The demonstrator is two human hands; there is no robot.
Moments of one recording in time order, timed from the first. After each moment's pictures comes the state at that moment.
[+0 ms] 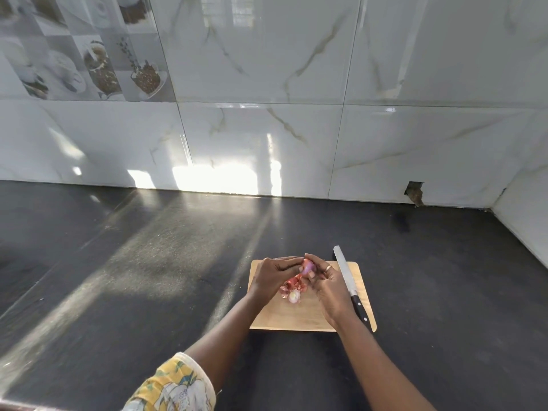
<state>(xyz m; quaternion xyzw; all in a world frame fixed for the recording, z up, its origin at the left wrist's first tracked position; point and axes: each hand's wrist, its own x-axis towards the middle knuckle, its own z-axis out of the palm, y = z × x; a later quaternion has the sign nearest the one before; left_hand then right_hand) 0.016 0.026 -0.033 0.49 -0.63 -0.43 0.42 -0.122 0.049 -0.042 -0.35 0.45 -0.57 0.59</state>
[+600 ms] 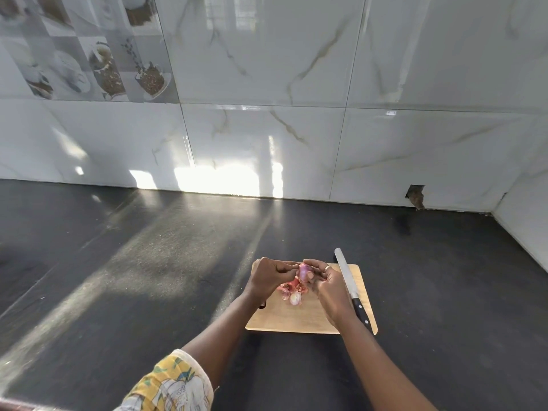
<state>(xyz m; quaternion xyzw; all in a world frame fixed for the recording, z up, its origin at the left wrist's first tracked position) 0.028 0.016 -0.041 0.51 -0.66 -0.39 0.40 -0.125 0.042 -0.052 -0.43 0.53 -0.51 0.52</state>
